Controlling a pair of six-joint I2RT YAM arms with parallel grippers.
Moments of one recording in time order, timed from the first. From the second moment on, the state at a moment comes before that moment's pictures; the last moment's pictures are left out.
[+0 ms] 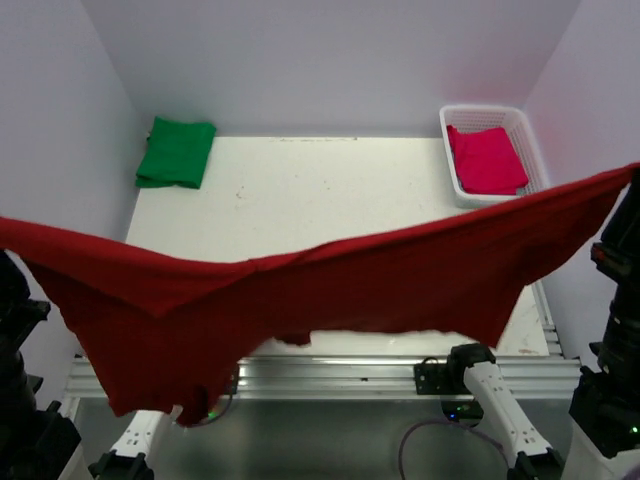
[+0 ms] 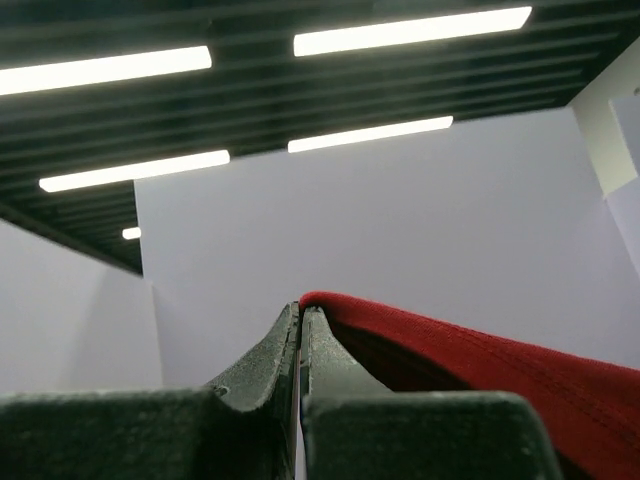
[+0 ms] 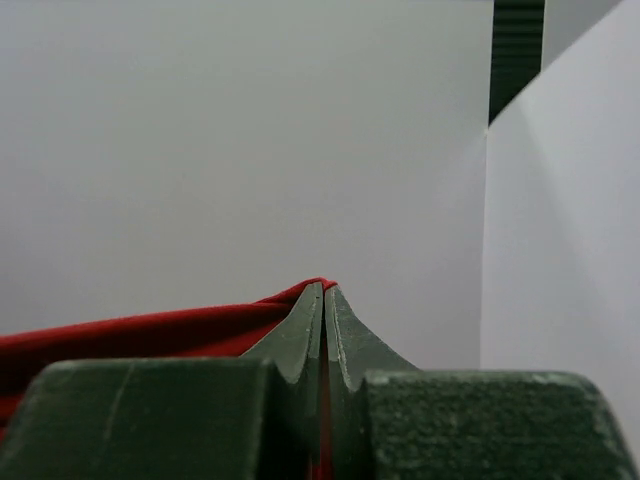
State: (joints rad) left arm -0.09 0.55 1.66 -0.02 0.15 0.11; right arm 0.13 0.57 1.54 -0.07 0.05 -0.10
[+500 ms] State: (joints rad) left arm -0.08 1.14 0.85 0.02 -0.15 0.08; right arm 0.12 1.41 1.13 -0.24 0.31 0.12
